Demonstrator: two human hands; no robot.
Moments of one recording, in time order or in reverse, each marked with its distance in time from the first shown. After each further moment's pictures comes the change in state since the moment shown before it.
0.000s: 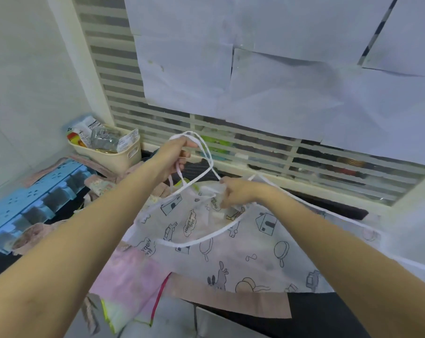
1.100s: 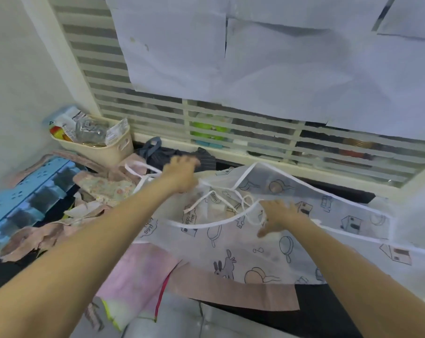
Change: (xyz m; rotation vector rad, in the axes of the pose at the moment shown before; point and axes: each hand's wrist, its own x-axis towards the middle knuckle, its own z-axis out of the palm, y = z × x) left_hand 0.026 -0.058 0.022 1.347 -0.085 0.188; right_hand 0.029 0.127 0.064 -0.306 0.066 0.319
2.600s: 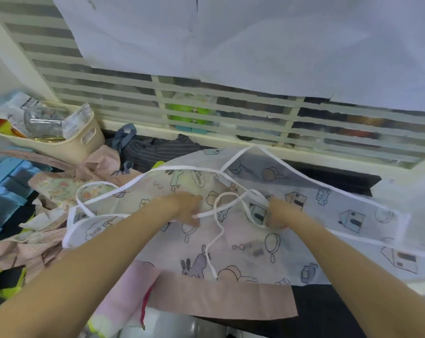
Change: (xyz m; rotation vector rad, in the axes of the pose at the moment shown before) left_hand 0.046 0.015 0.092 0.288 -0.565 0.302; right_hand 0.064 0.038 0.030 0.296 -0.129 0.188
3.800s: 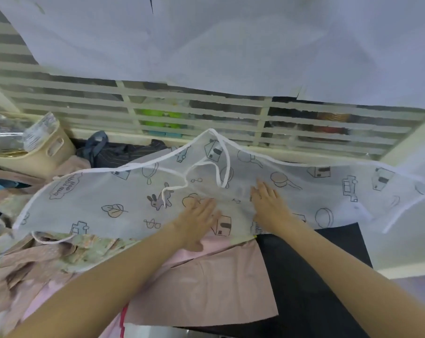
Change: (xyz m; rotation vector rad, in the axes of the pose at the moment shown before) left_hand 0.030 0.069 0.030 0.610 0.166 0.135; right_hand -0.020 0.031 0.004 -0.338 0.461 -0.265
